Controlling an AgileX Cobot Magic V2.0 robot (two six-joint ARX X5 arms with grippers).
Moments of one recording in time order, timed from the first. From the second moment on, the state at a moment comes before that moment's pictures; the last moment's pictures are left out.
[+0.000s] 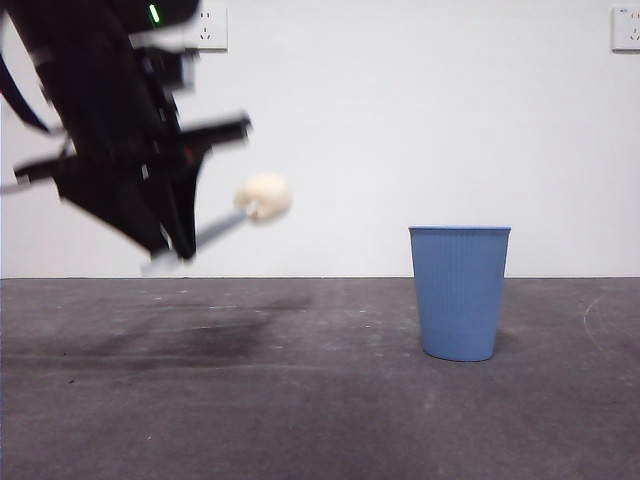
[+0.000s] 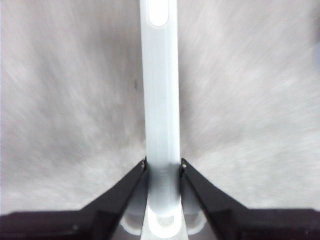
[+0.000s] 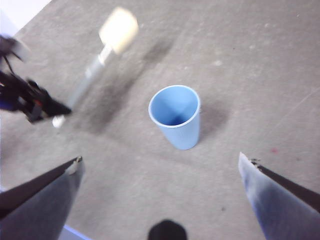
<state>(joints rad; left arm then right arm) -0.58 1.45 1.00 -0.54 -0.08 -0.35 0.08 0.67 1.02 -0.96 -0.44 -0.06</state>
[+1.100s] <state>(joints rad) -0.58 0.83 1.00 -0.76 -0.04 -0.25 0.20 1.10 0.55 -0.23 -0.49 0.04</state>
